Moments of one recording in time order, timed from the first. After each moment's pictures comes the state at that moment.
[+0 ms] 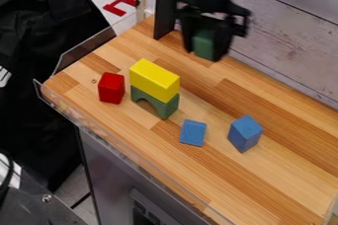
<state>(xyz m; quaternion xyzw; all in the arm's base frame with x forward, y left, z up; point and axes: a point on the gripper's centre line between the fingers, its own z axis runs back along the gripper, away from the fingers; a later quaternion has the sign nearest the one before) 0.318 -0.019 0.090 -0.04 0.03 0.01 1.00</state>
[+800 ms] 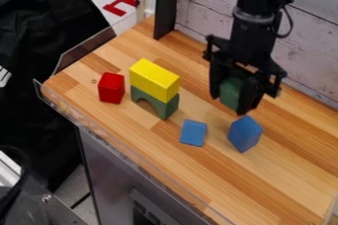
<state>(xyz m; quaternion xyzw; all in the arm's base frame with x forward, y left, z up) 0.277 -0.073 0.063 -0.05 0.05 -0.10 0.99</state>
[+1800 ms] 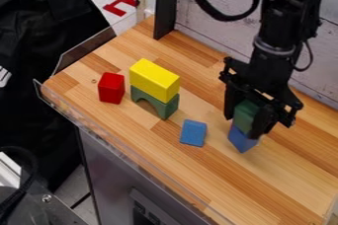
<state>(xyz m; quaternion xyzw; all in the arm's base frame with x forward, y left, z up) 0.278 -0.095 0.043 -0.02 0.05 -0.12 0.99</state>
